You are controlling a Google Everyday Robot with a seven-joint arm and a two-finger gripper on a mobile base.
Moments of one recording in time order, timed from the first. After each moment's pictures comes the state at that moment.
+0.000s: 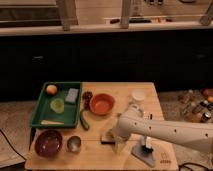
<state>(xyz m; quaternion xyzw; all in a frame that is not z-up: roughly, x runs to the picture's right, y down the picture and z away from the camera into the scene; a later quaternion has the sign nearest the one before) 0.055 0.290 0.783 -0.32 -0.16 -0.10 0.93</state>
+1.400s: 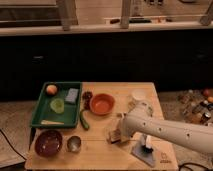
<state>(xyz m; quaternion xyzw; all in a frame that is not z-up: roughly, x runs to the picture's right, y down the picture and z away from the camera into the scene) 0.091 0.232 0.772 -0.23 -0.14 -0.11 0.96</state>
